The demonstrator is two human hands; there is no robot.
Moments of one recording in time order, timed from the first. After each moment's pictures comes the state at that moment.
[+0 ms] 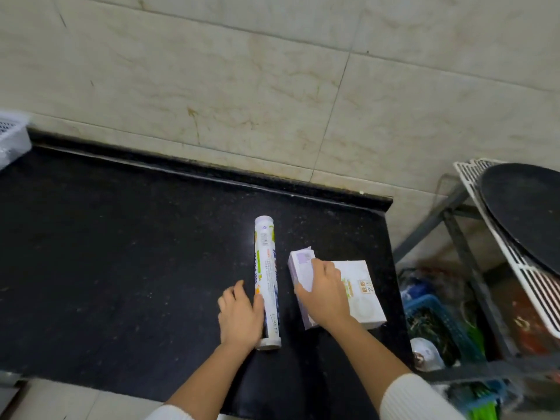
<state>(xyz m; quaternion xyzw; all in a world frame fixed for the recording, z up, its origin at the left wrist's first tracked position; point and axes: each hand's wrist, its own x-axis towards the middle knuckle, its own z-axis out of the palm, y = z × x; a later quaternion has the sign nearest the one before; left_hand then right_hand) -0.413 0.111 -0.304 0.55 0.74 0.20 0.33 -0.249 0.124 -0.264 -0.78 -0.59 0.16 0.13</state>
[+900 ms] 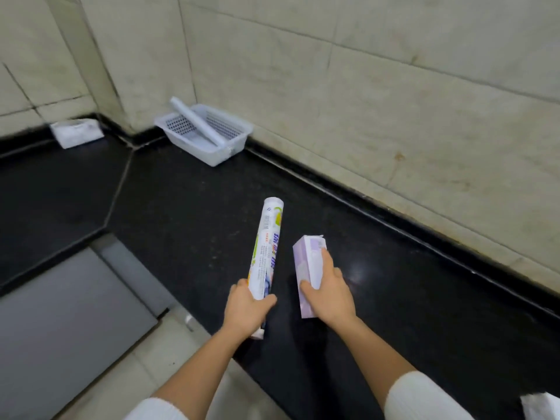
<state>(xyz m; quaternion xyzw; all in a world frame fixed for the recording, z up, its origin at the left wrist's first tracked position) -0.713 0.125 -0.279 0.33 0.81 0.35 0.34 -0.555 0.199 -0.242 -0.61 -0.72 0.31 0.14</state>
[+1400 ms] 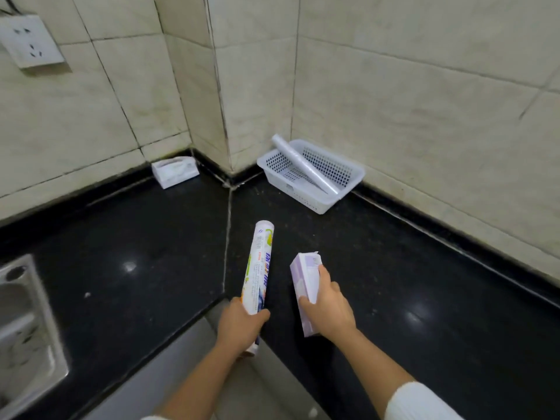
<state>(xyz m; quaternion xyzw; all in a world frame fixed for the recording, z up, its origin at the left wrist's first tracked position) -1.078 0.139 -0.287 0.25 0.86 0.32 0.31 -0.925 0.242 -0.265 -0.58 -0.75 0.32 0.07</state>
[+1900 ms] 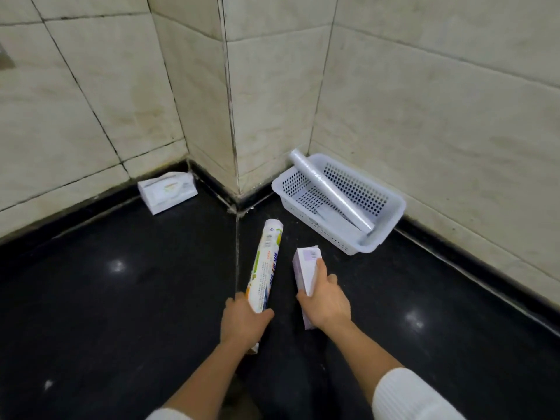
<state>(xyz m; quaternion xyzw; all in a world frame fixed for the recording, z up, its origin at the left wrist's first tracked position) -1.208 0.277 -0.307 0.28 0.88 0.24 0.30 -1.074 0.382 -0.285 -0.60 -0.76 0.27 0.02</state>
